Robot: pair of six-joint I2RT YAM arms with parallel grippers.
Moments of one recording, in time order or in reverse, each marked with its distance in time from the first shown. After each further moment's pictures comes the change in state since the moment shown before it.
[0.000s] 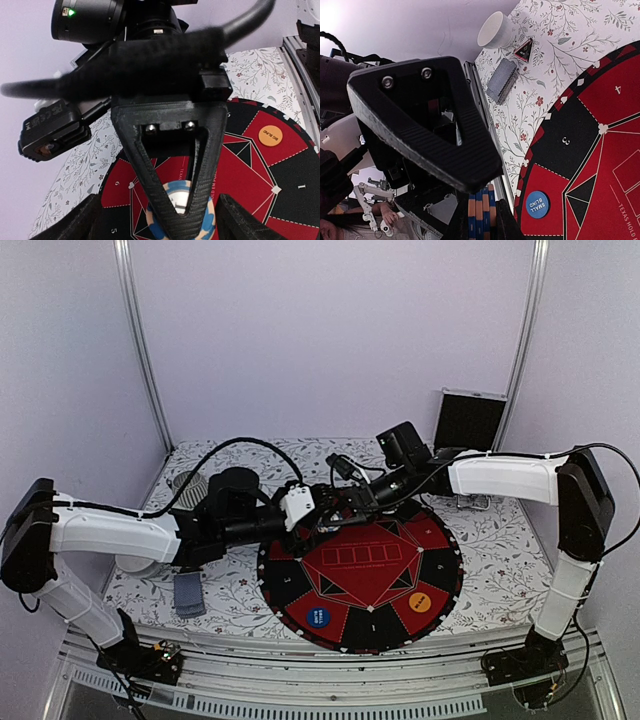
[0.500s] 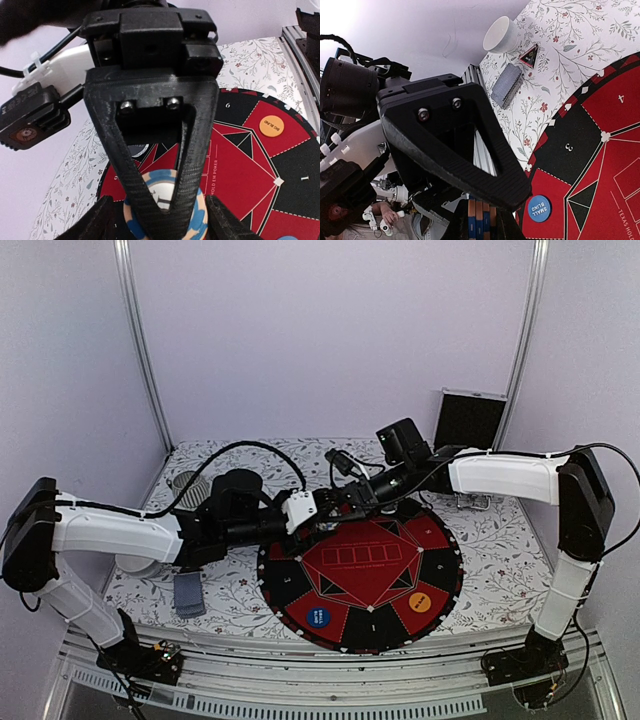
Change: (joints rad) left arm -0.002 0.012 0.003 -0.026 -0.002 0.030; right arm 0.000 0.000 0.018 0.011 -0.013 0.003
